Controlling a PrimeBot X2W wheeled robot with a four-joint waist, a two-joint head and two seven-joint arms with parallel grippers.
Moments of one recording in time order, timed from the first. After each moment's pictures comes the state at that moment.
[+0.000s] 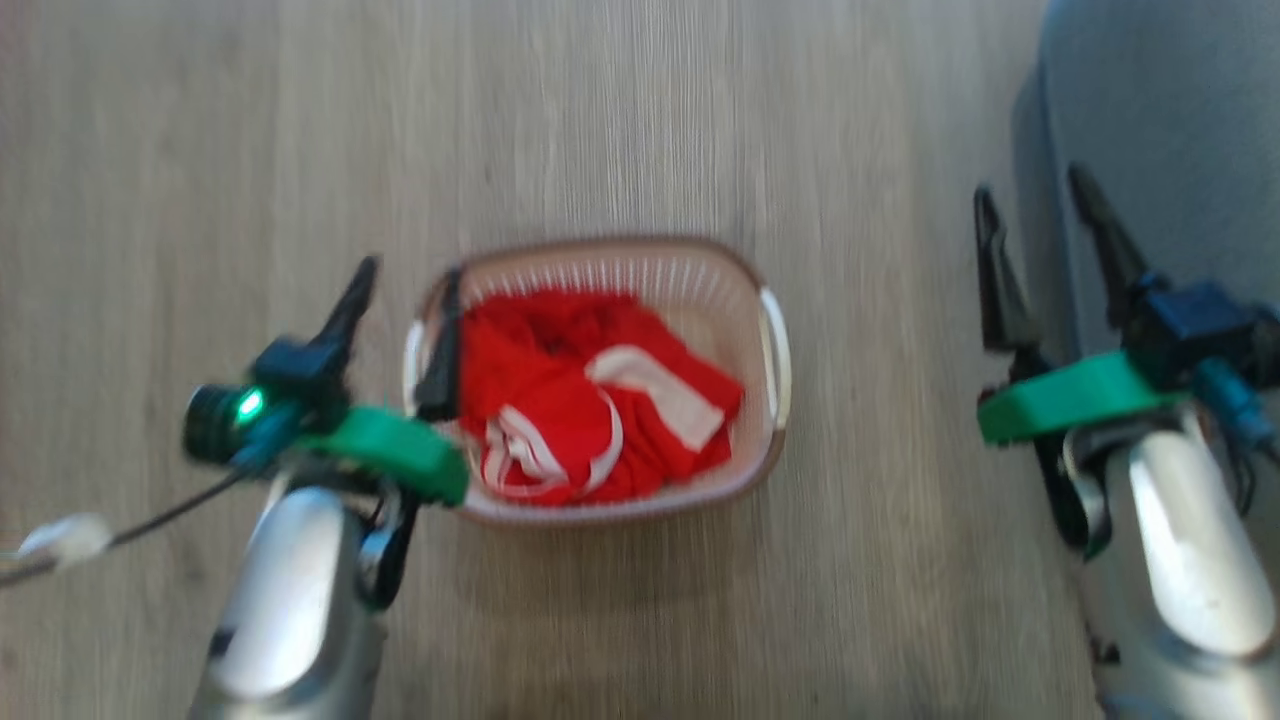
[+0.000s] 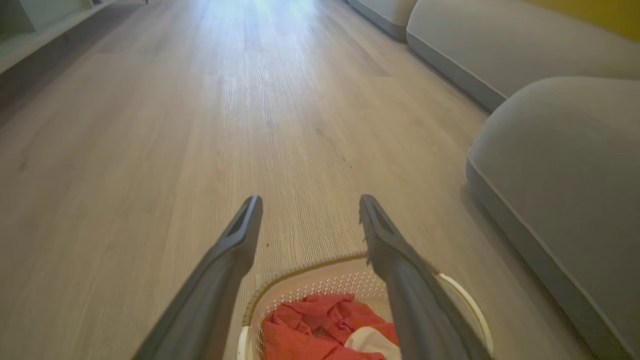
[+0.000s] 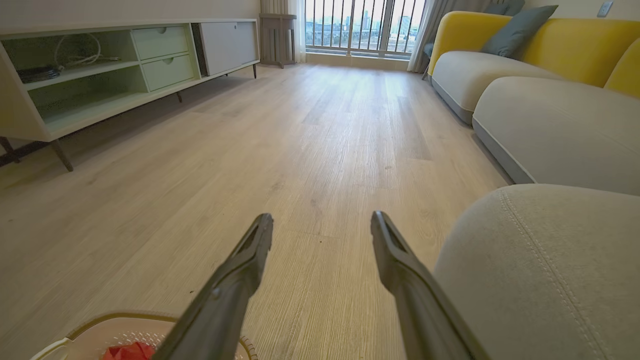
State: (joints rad) left arm -0.34 0.04 -0.14 0.32 -0.15 -0.07 -0.25; right arm -0.35 -0.08 0.00 0.21 0.03 0.13 -0.25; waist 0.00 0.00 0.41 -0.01
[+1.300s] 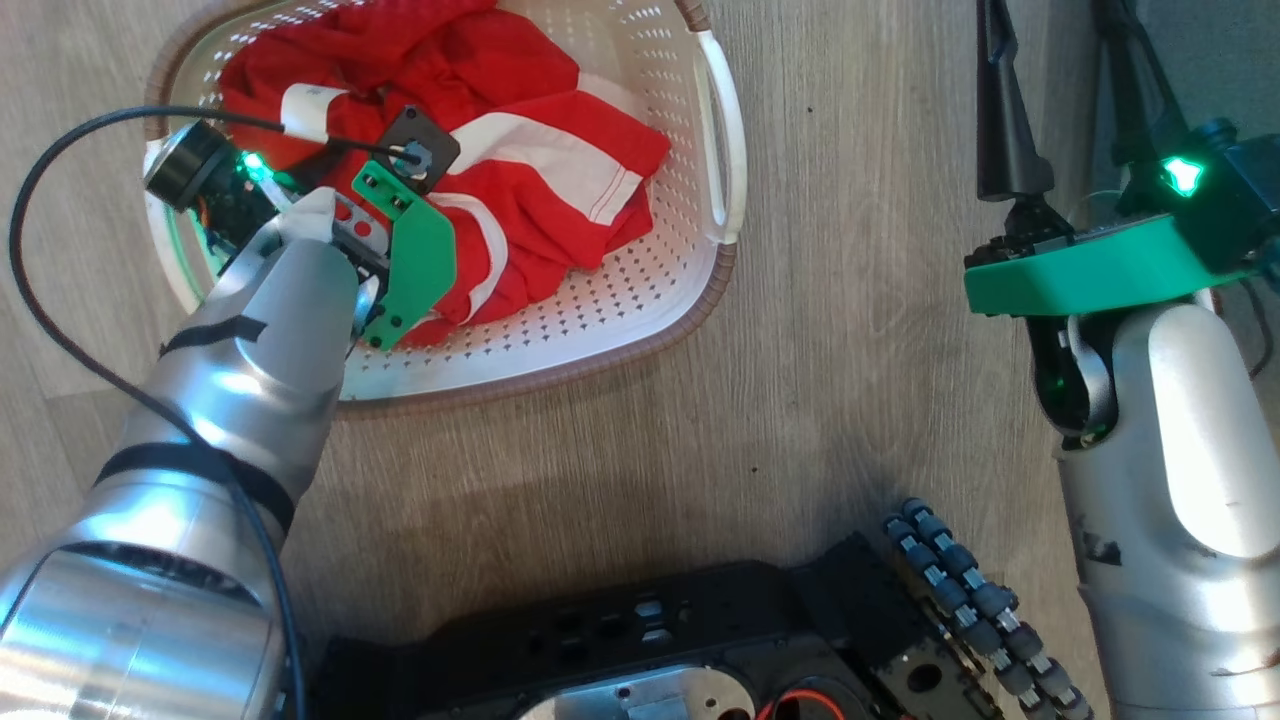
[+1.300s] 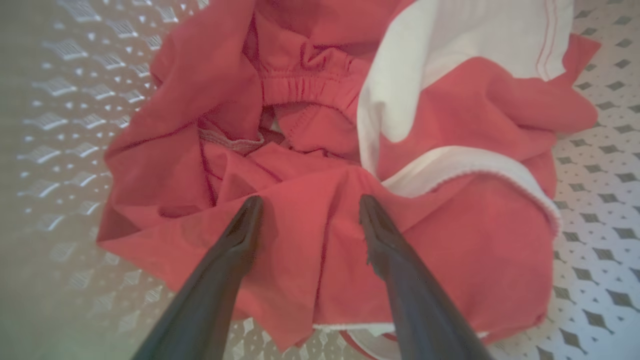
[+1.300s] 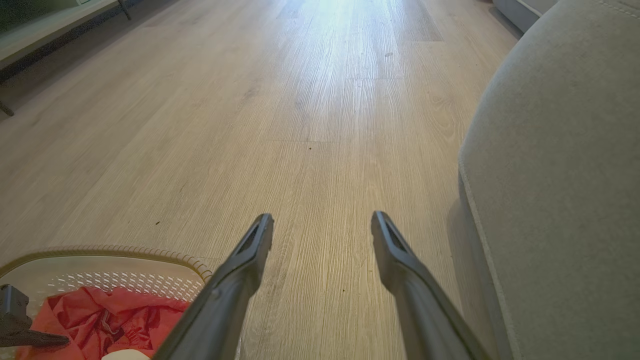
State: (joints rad) left arm -1.08 0.07 -0.48 1.24 0.20 -0.06 0.02; right arm -0.55 -0.07 0.06 0.13 0.15 0.13 -0.26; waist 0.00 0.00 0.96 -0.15
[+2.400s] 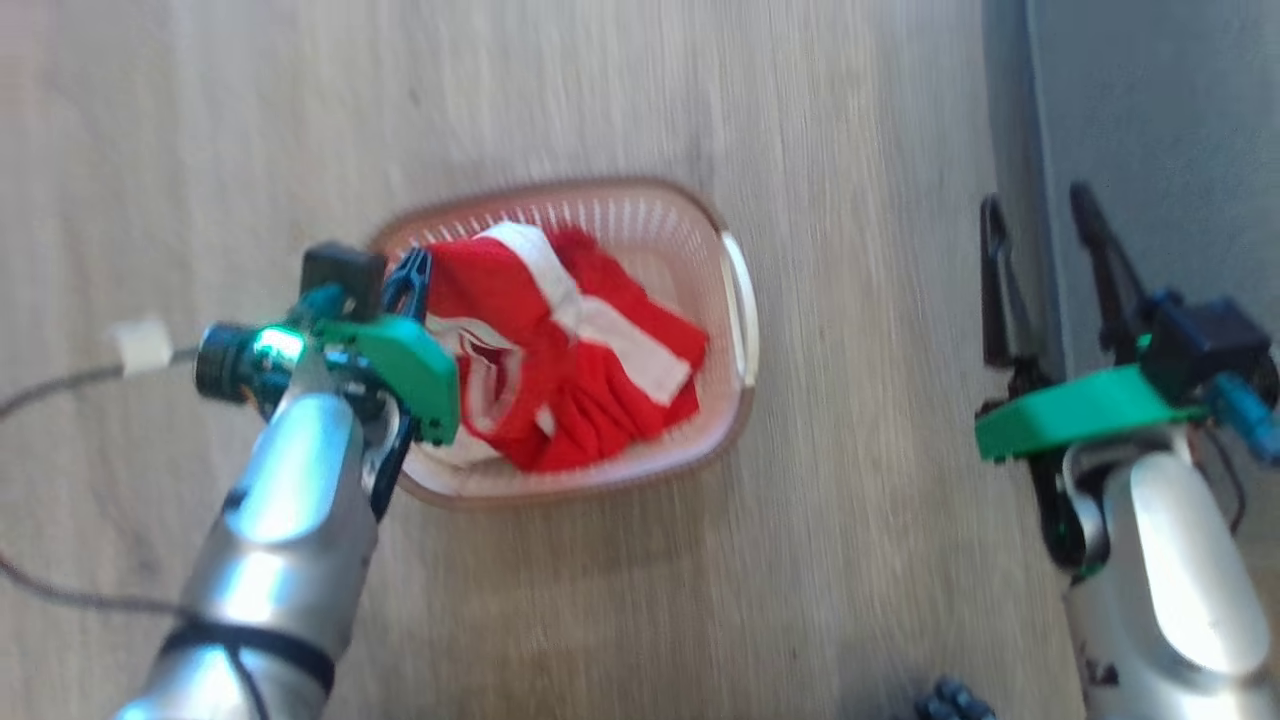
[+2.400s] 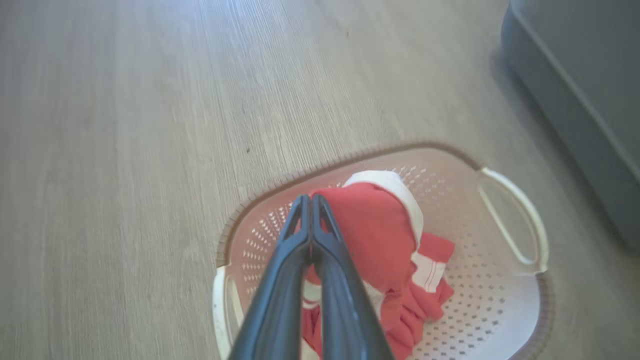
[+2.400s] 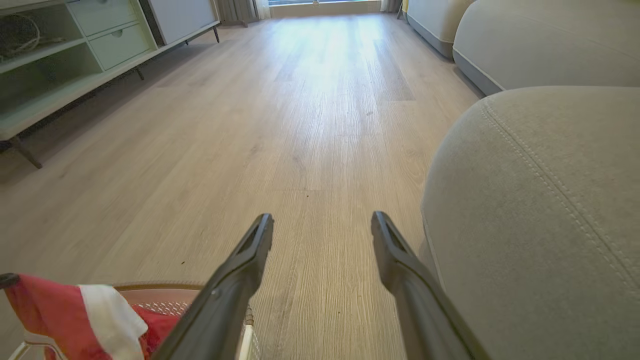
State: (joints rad) left arm -0.75 0.05 -0.26 1.01 -0.15 -0.07 -0.25; right arm -0.34 -0.06 -0.02 0.22 0.13 0.13 -0.26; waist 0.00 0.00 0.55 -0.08
